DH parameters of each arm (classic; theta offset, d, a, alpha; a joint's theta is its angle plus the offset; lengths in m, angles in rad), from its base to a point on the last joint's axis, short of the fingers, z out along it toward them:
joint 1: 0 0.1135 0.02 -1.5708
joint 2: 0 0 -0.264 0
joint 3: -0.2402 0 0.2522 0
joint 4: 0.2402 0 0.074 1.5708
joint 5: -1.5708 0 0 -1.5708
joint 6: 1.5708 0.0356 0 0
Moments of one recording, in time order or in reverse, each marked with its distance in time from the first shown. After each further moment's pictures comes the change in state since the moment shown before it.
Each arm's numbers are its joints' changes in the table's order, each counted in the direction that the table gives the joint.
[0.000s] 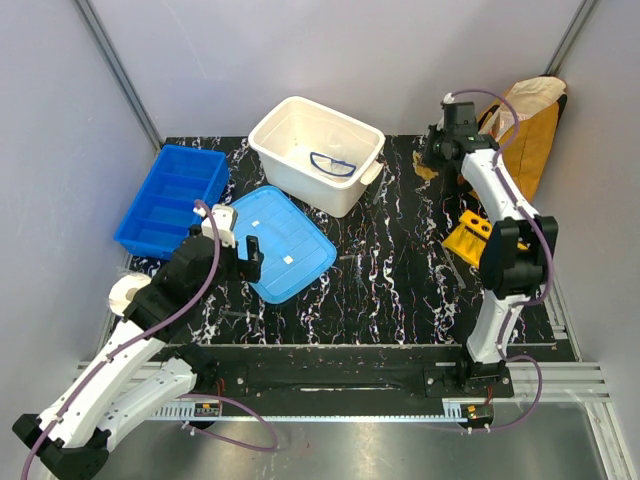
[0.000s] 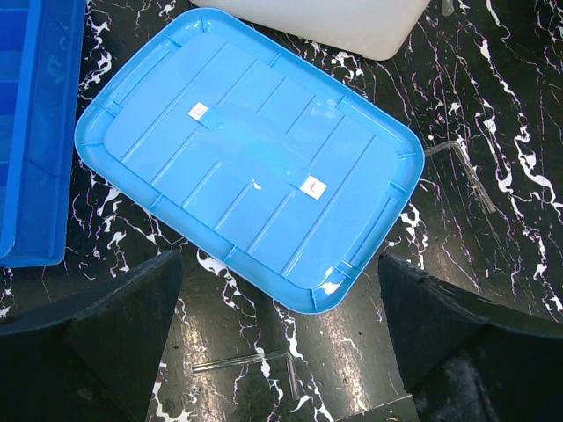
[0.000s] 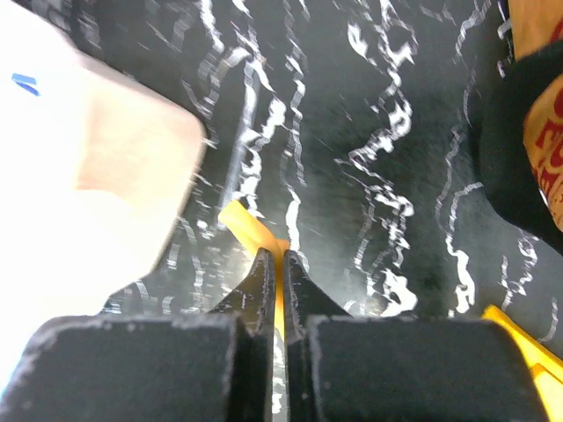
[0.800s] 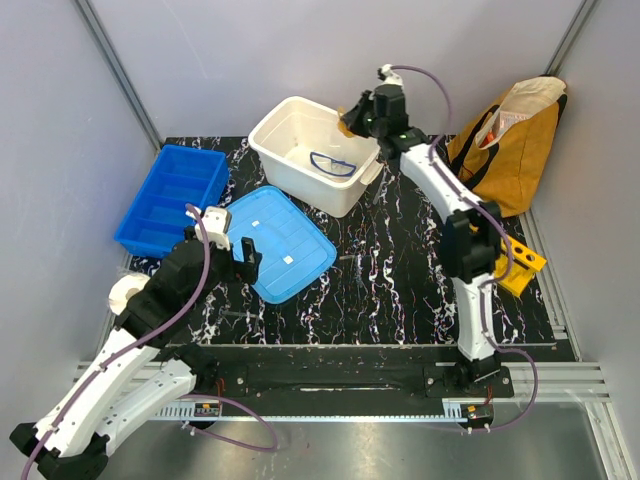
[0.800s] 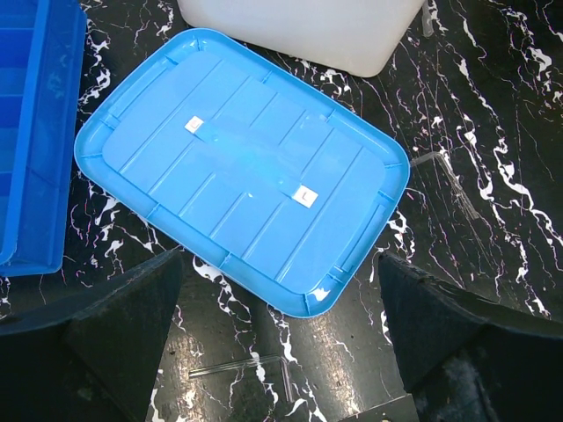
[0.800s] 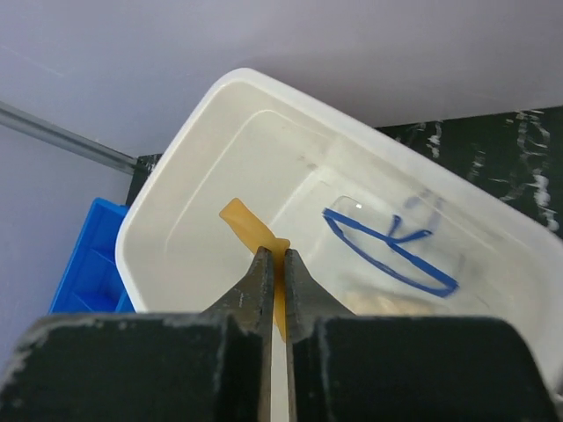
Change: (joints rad) left arm 0.000 -0.051 0.000 0.000 -0.012 0.000; right arm 0.267 0.165 -0.240 -0.455 -0.004 0.301
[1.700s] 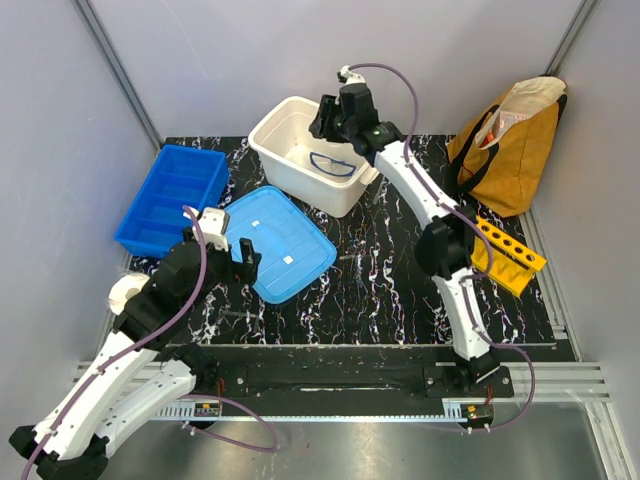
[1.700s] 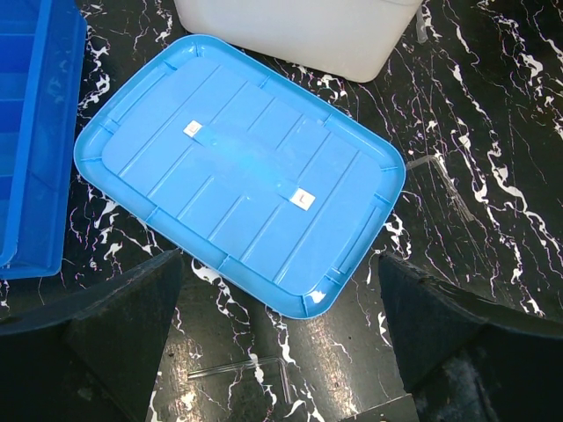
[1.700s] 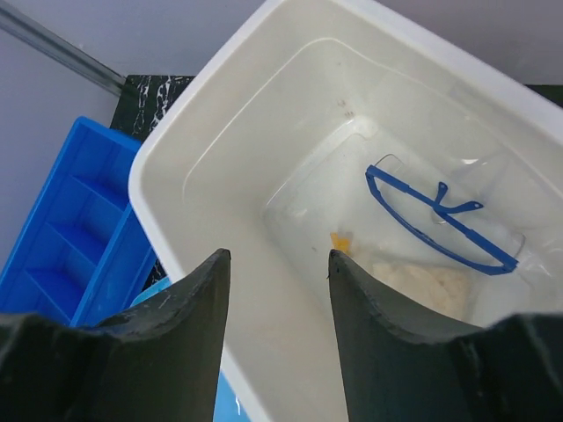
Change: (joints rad) left arm -0.001 -0.018 0.002 0.000 -0.005 0.000; right arm 0.142 0.264 -0.441 0.272 -0.024 -0.104
